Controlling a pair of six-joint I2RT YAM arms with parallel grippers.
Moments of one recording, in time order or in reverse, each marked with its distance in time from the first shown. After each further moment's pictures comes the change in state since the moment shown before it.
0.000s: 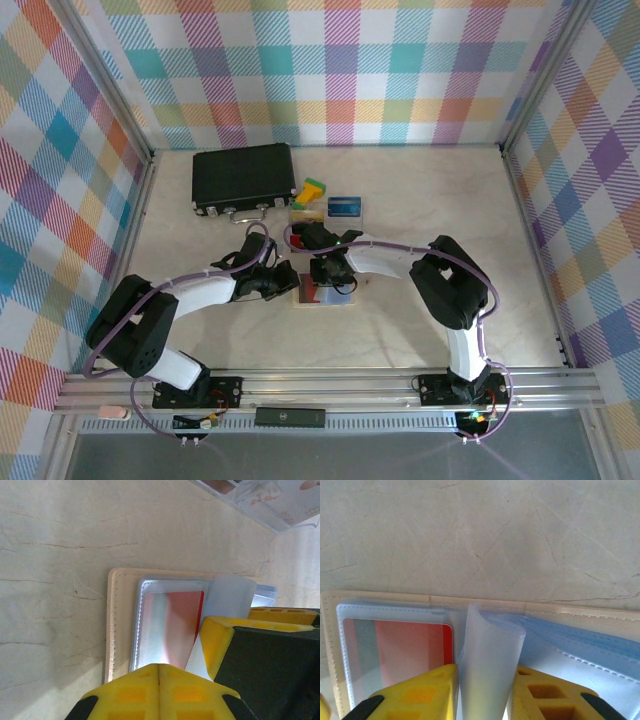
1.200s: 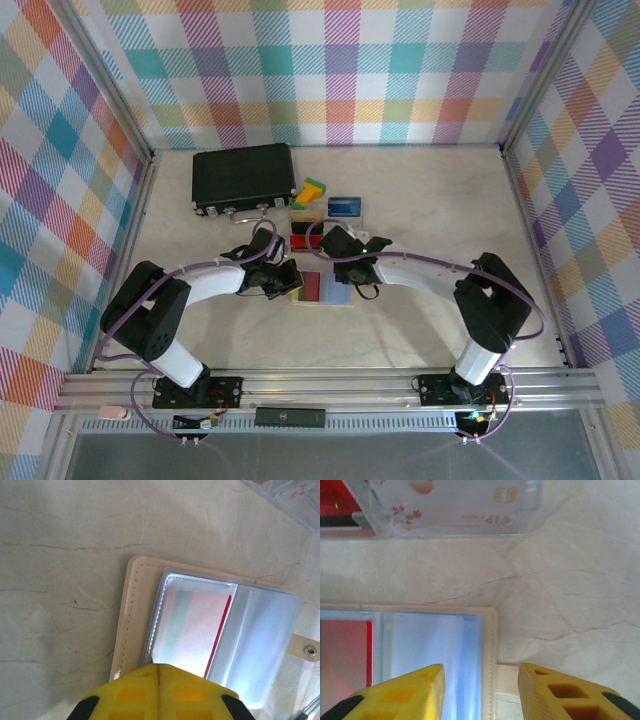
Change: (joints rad) left arm -0.012 0.103 0.099 -0.104 0.000 0.001; right arm -0.010 -0.284 -0.209 -0.009 0.290 0.040
